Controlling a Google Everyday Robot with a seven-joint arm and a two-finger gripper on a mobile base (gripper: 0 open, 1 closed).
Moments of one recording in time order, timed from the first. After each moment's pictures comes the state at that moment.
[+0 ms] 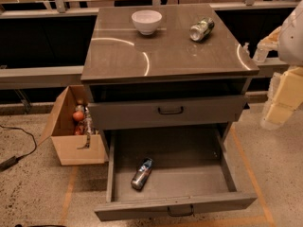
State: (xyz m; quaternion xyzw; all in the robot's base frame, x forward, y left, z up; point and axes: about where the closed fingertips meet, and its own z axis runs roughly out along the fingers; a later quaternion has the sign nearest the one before) arm 0.438 -0.217 0.977 -0.60 0.78 -0.03 0.16
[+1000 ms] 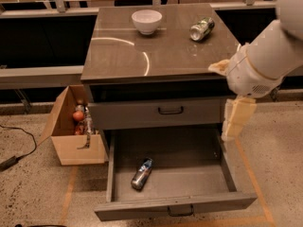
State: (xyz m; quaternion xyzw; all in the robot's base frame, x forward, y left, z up) arm 0.484 -0.167 0.887 -0.70 0.69 0.00 0.20
